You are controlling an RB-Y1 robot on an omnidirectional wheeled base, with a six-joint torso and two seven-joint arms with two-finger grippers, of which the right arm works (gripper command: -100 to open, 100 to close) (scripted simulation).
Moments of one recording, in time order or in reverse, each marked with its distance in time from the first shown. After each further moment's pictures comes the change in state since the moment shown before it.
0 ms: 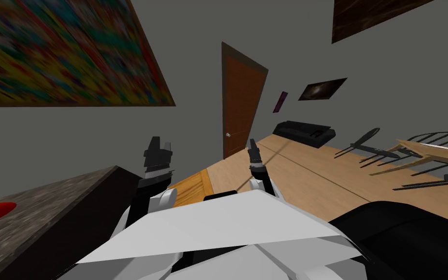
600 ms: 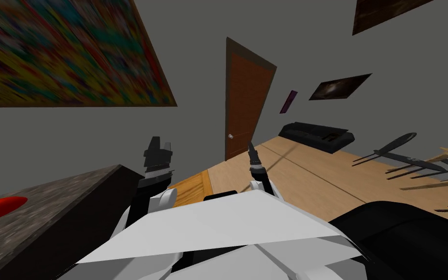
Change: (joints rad) arm 0.004 -0.013 -0.017 0.078 0.001 -0.021 0.102
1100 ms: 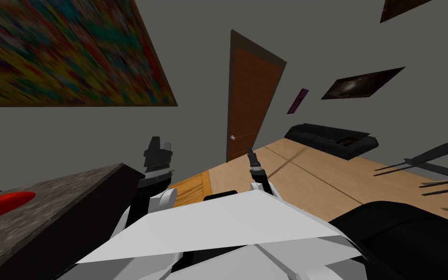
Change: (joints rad) arm 0.001 -0.007 -0.016 0.087 0.001 -0.029 0.099
